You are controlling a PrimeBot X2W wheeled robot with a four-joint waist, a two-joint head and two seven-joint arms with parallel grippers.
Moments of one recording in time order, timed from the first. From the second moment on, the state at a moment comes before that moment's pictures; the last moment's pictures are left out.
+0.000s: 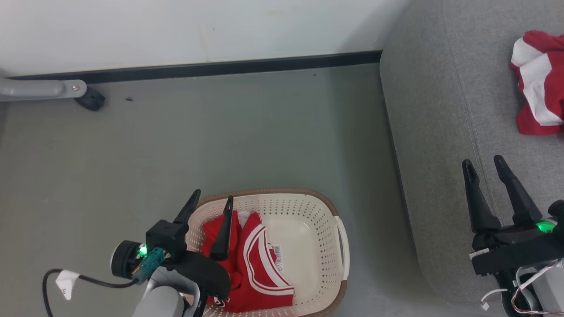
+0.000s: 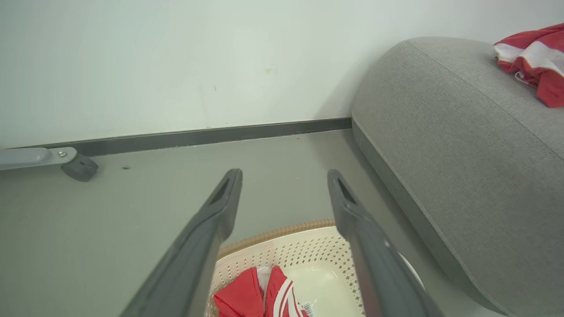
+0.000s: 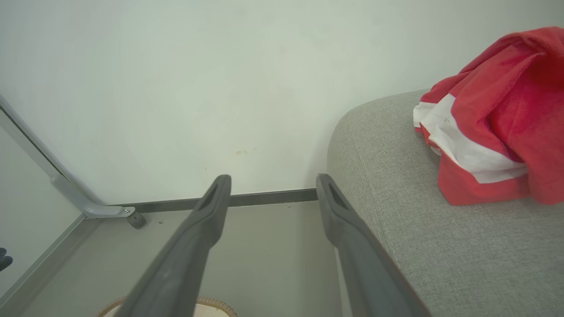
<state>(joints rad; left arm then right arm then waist) -0.40 0.09 -0.38 0.48 -0.37 -0.01 -0.24 -0.31 -0.34 0.21 0.21 0.53 0.12 -0.25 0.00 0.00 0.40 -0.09</state>
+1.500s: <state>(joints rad) -0.80 0.06 -0.40 1.02 -0.38 -0.01 -0.07 -0.61 -0.34 0.34 0.10 0.56 0.12 -0.26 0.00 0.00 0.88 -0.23</state>
